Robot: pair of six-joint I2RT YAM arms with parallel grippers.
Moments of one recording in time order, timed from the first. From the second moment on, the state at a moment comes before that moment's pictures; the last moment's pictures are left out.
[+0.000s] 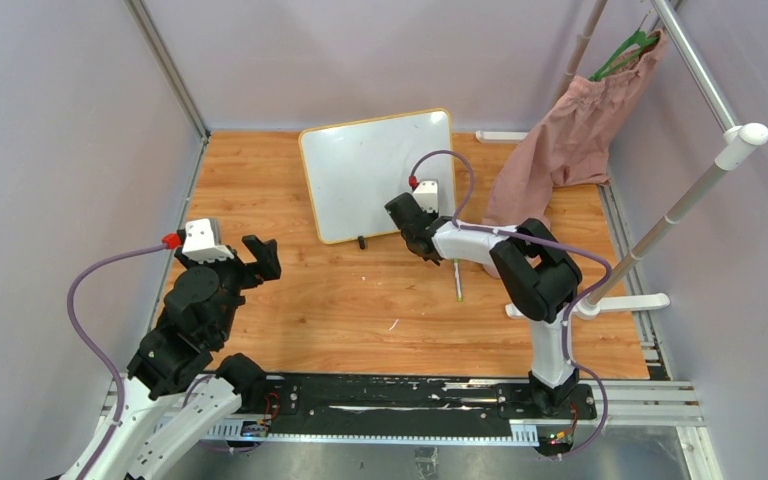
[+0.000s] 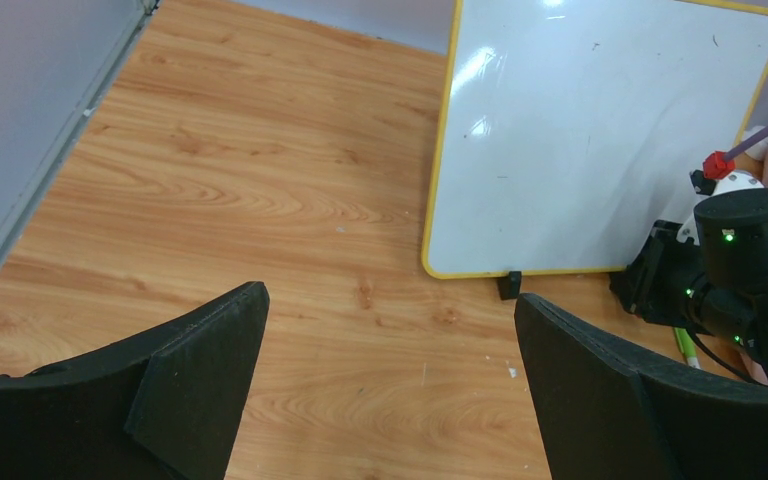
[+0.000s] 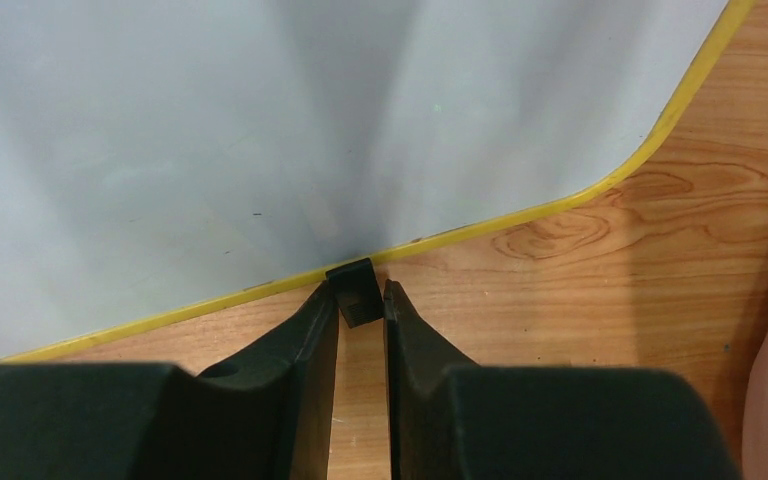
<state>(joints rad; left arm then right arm) -0.59 0.38 0.75 -0.55 -0.60 -0.34 0.72 1.98 1.24 -0.18 0.61 0.52</state>
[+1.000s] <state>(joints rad) -0.59 0.43 0.77 -0.54 -0.57 -0.34 0.83 1.33 0.86 -0.28 0.55 0.32</state>
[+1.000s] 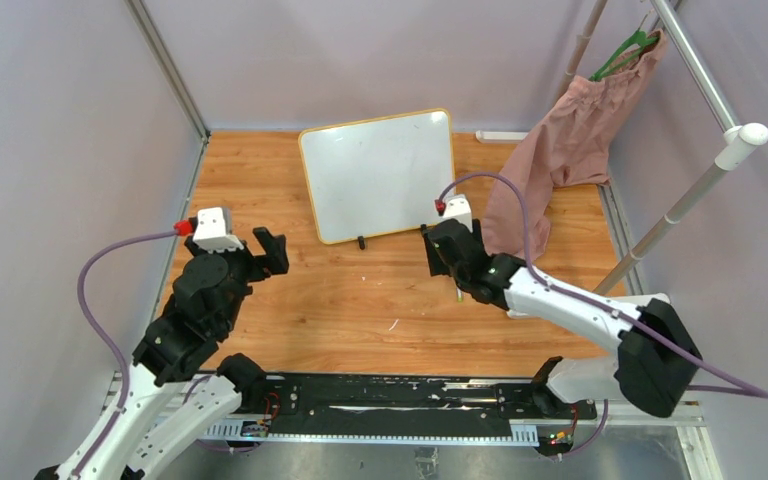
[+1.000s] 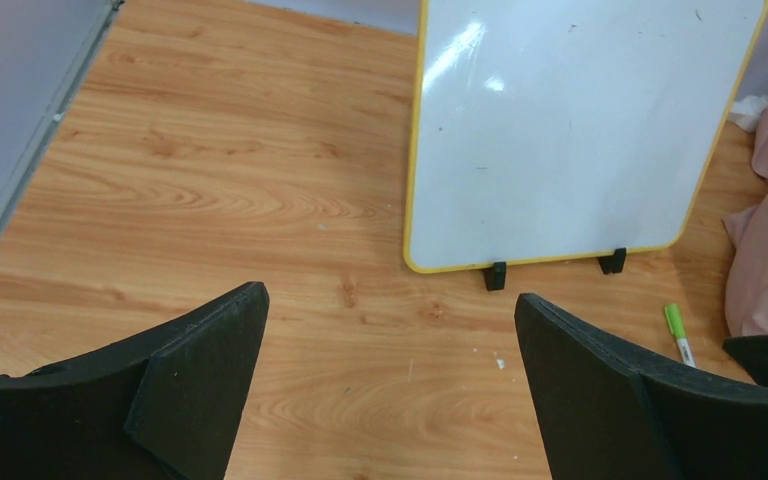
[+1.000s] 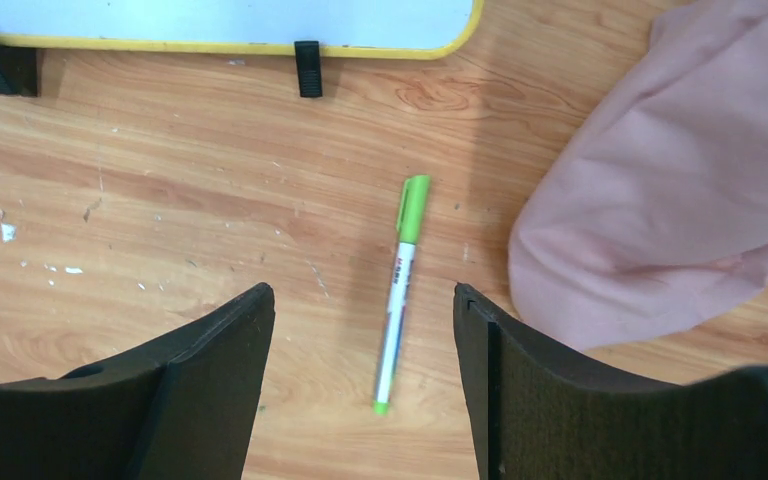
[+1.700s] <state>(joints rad) -0.59 0.58 0.69 -0.33 -0.26 -0.23 0.59 1.34 0.63 -0.15 0.19 0.35</state>
